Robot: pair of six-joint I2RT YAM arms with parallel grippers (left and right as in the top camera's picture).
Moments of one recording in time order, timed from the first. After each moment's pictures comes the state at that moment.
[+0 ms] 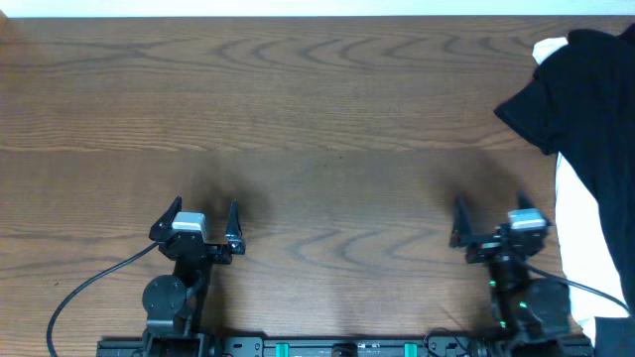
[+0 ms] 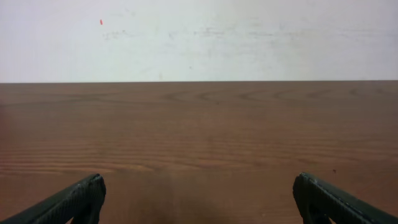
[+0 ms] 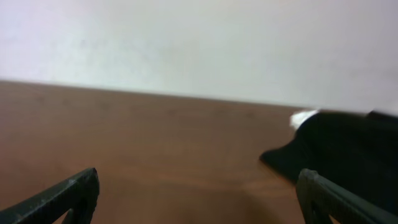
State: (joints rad) left arm -0.05 0.01 0.02 -0.11 0.06 -0.04; right arm 0.14 0.08 0.20 -0.16 0.06 -0.01
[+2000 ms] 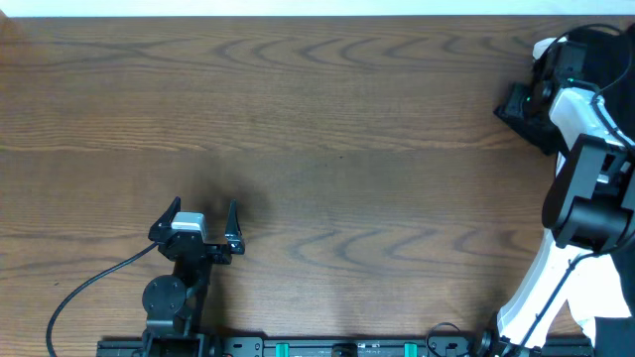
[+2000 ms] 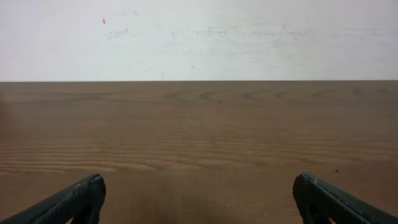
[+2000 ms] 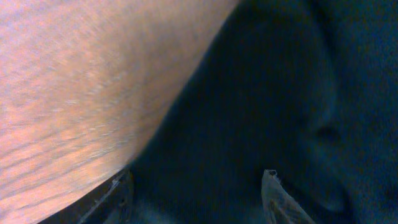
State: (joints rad) left arm -0.05 0.01 0.02 -0.11 0.05 -0.04; right arm -0.26 2.25 1.62 -0.48 -0.02 0.14
